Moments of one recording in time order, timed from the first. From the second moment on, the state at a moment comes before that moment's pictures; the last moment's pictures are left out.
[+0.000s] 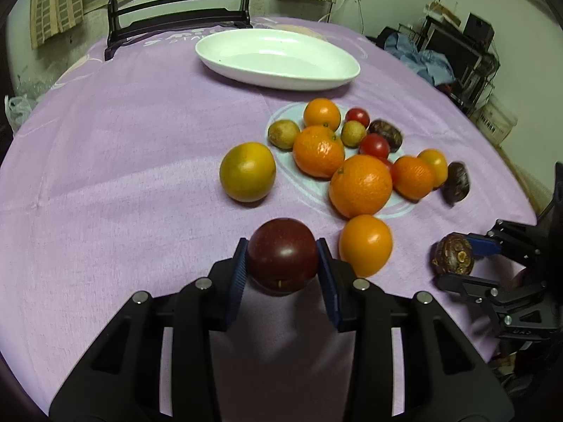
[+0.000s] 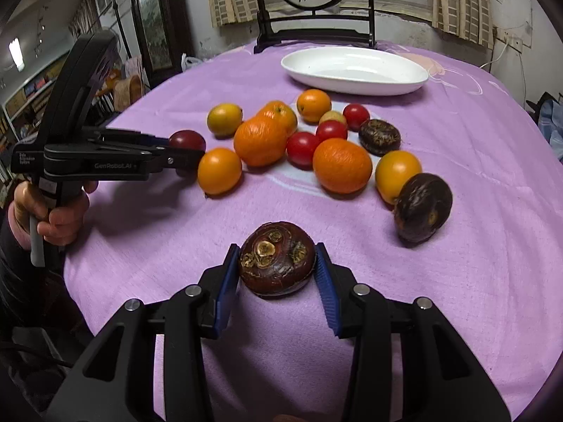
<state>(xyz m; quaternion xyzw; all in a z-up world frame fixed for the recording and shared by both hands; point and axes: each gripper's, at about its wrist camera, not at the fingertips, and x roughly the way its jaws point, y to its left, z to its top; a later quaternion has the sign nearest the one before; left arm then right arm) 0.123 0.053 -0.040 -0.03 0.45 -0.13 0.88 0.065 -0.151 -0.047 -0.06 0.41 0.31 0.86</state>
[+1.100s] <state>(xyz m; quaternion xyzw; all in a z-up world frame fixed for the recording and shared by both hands) 0.331 0.049 0.008 -0.08 0.42 -0.03 0.91 0.307 -0.110 0.003 0.00 0.44 0.24 0.86</state>
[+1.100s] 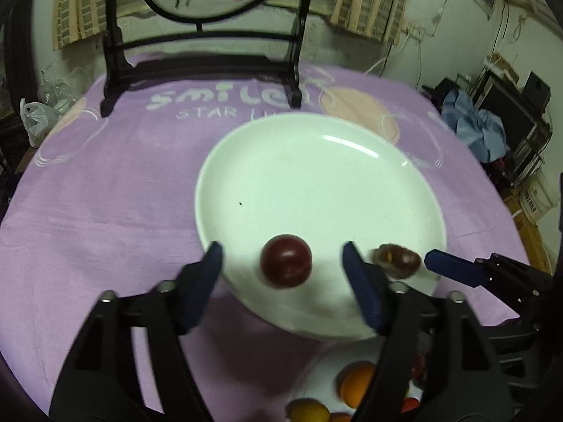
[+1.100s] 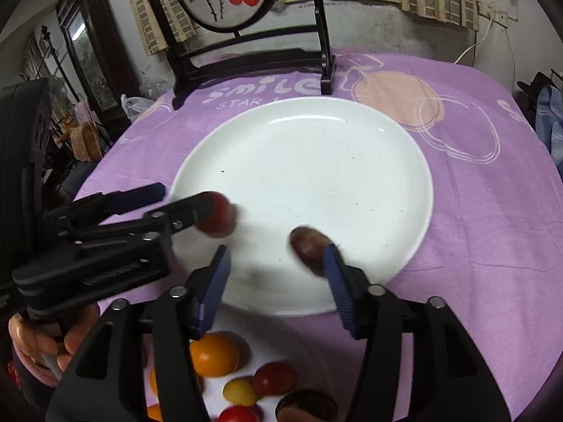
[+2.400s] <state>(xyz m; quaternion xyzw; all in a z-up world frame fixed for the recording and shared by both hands) 0.171 0.073 -0.015 -0.04 0.40 -0.10 0.91 0.141 -0.213 -0.045 -0.01 0.45 0.29 0.85</state>
